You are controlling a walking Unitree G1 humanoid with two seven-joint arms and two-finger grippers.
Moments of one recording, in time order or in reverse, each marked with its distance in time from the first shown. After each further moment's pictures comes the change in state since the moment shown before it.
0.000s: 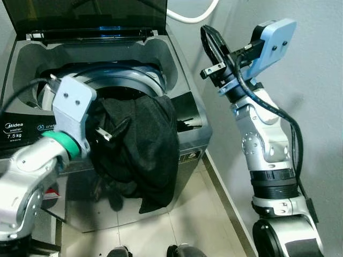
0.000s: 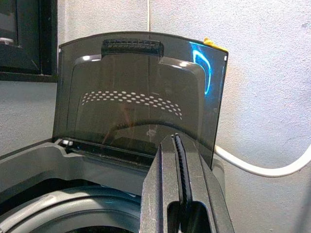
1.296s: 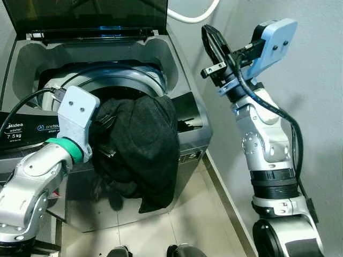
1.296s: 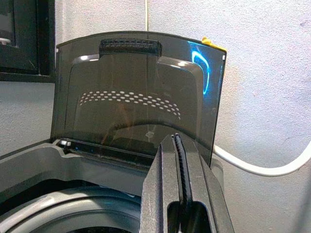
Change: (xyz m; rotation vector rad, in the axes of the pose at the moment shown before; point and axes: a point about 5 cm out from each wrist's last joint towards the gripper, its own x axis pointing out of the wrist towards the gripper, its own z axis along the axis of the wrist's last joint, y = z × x) left arm 0.006 0.011 0.000 0.150 -0.017 0.172; right arm 0.000 -0.001 0.000 -0.001 -0.001 -0.010
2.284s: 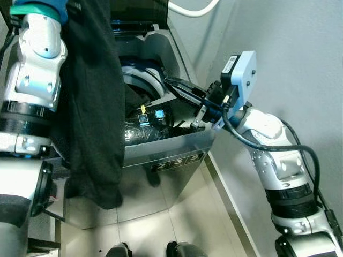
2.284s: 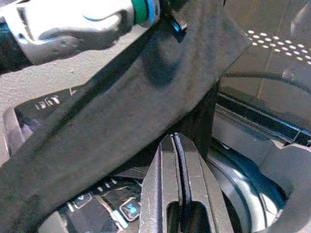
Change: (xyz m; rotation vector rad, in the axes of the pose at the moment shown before) left arm 0.080 0.112 0.145 0.640 -0.409 0.912; right arm -0.034 0.037 -0.012 0.014 0.198 0.521
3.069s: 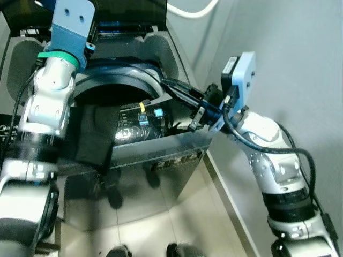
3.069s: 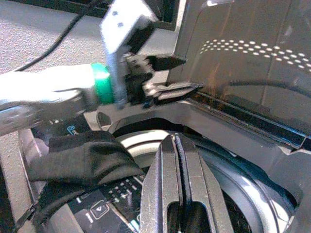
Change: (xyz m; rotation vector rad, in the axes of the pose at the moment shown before) left arm -0.090 -0.043 -0.019 -0.362 0.102 -0.457; right arm 0.002 0.003 0.003 0.047 -0.027 -0.005
